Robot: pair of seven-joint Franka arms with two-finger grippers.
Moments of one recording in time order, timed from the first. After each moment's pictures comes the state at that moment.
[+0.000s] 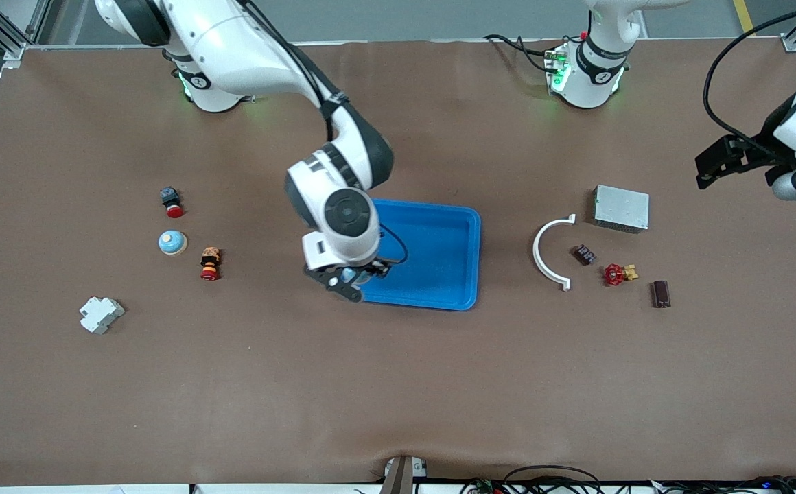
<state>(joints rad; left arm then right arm) -0.01 0.05 -0.13 -1.43 0.08 1.46 -0.14 0.67 0.74 -0.10 -1.25 0.08 1.88 1.03</state>
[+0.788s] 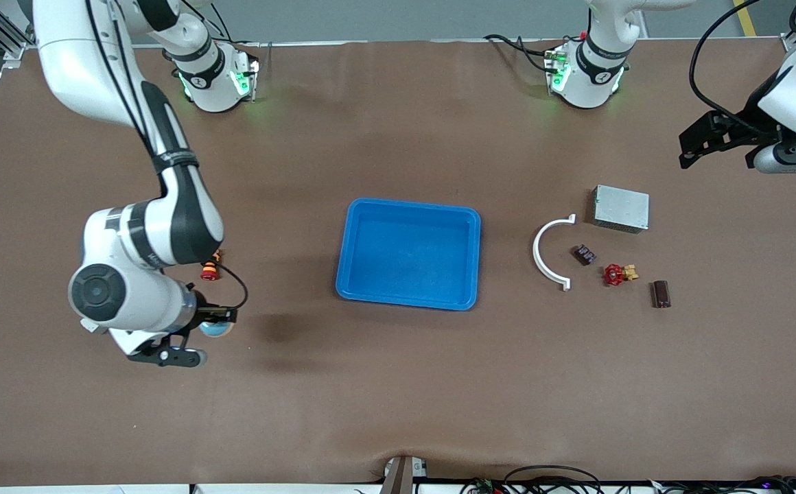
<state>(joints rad) -0.05 -0.01 -0.10 -1.50 0.01 1.48 -0.14 0.26 0.67 -0.11 -1.31 0.08 1.89 0.21</state>
